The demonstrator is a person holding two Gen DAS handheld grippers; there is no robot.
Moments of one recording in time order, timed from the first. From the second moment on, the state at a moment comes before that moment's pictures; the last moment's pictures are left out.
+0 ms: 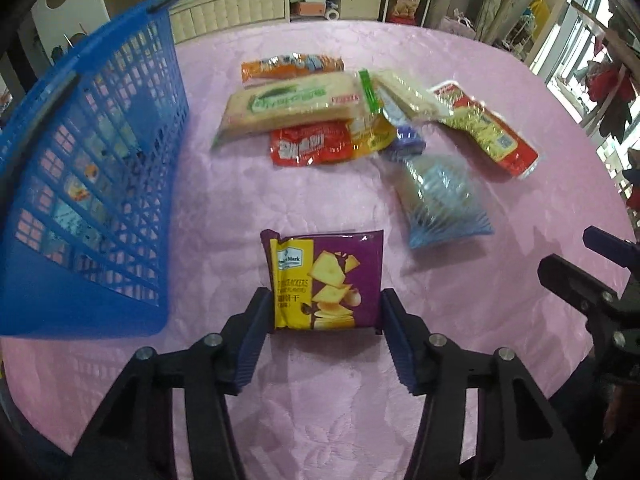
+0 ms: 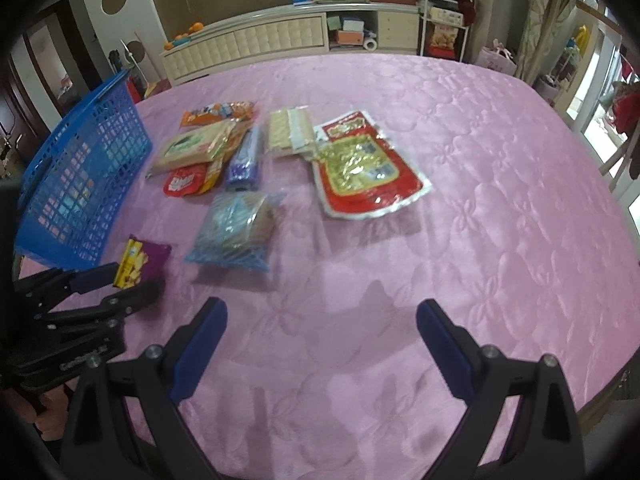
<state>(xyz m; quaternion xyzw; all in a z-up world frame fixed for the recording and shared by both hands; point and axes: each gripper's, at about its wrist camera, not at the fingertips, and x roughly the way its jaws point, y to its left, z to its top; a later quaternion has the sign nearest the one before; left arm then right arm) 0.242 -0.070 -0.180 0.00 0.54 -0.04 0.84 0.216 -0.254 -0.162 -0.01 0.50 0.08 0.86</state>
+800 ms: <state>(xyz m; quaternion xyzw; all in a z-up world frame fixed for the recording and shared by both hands) 0.316 -0.087 -0.152 -0.04 0.51 -0.03 0.86 0.357 -0.262 -0.188 -0.09 0.57 0.16 0.80</state>
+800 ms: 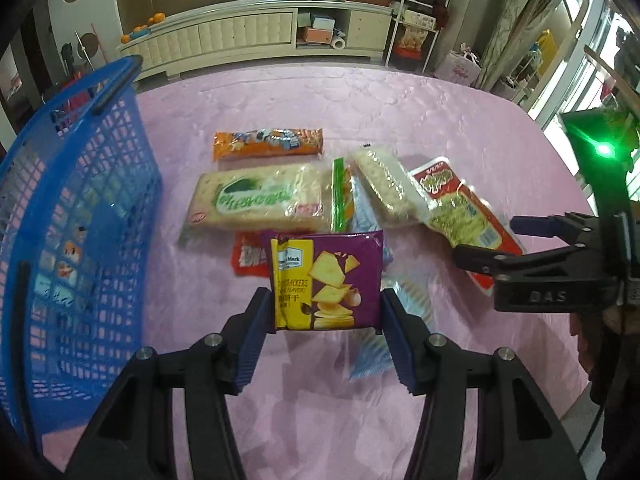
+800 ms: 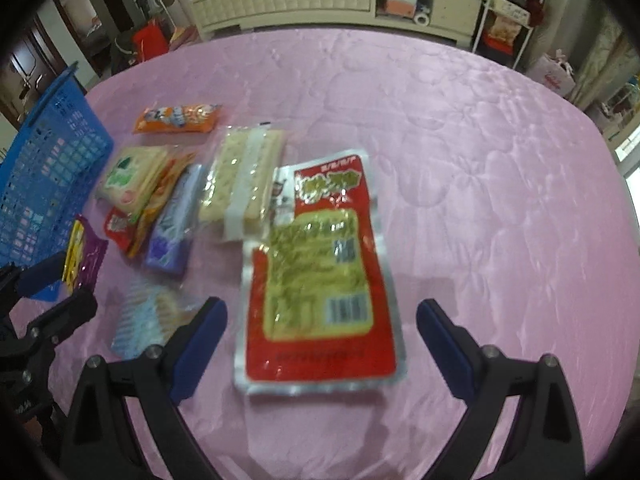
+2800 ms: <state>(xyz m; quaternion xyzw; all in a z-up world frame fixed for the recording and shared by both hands) 0.251 -0.051 -0.064 -0.06 0.45 -0.06 0.89 0.244 -0.229 -0.072 -0.10 0.47 0.22 0.85</state>
